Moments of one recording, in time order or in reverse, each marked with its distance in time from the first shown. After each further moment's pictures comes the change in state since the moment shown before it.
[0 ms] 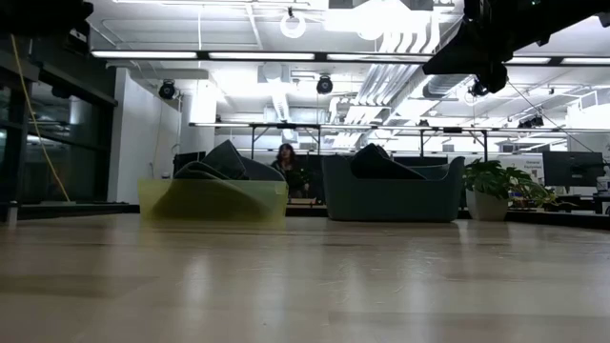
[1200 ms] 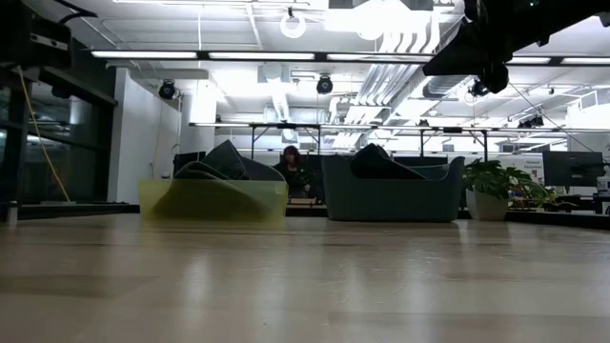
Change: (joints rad) left arm -0.348 -0.001 -0.111 -0.415 0.007 0.581; right arm 0.000 0.000 0.000 -0.001 0.030 0.018
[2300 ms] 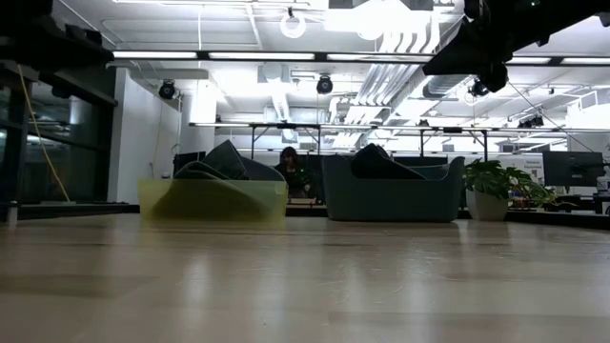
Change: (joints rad) left arm 0.112 0.003 0.003 0.614 -0.356 -0.348; right arm 0.000 0.000 0.000 0.001 -0.013 -0.028
